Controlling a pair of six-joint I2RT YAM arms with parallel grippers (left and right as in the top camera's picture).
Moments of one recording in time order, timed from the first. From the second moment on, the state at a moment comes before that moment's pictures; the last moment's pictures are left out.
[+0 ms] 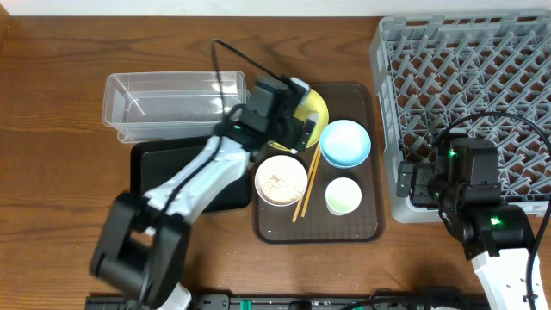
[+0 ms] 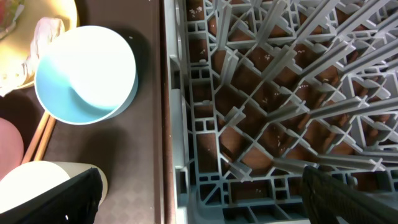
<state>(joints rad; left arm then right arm) -0.50 1.75 1.13 -0.19 0.15 -0.01 0.08 0.95 0.83 -0.79 0.04 0.13</state>
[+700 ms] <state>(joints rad) -0.54 1.98 1.13 -0.13 0.14 0.00 0.08 0.95 0.83 -0.80 0.04 0.13</state>
